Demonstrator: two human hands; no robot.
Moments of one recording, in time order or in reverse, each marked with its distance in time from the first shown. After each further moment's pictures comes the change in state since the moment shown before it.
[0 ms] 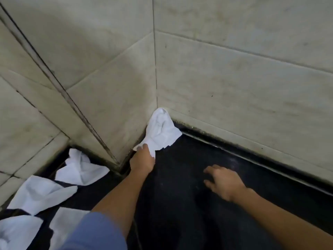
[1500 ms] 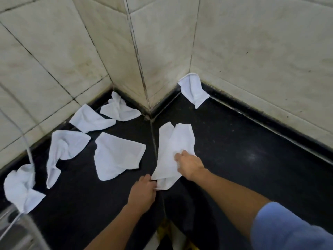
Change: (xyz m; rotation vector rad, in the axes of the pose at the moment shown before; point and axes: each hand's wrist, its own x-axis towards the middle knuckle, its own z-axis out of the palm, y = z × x) left_hand -0.290 -0.115 0.087 0.155 -0.100 0.100; right_hand -0.041 -0.135 0.127 -0.029 -0.140 -0.299
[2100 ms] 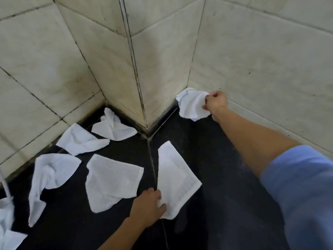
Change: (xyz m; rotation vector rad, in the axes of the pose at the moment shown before) left_hand 0.053 0.001 -0.032 -0.146 -0.119 0.025; right_hand 0.132 0.086 -0.217 1.192 0.796 0.484
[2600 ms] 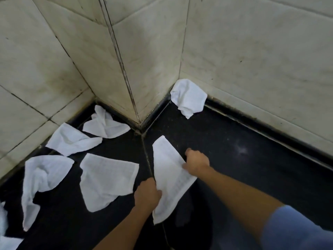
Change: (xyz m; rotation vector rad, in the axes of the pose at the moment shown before) left_hand 0.030 0.012 0.006 -0.164 0.039 -0.271; right_hand -0.138 0.150 -0.001 -1.078 -0.529 -0.062
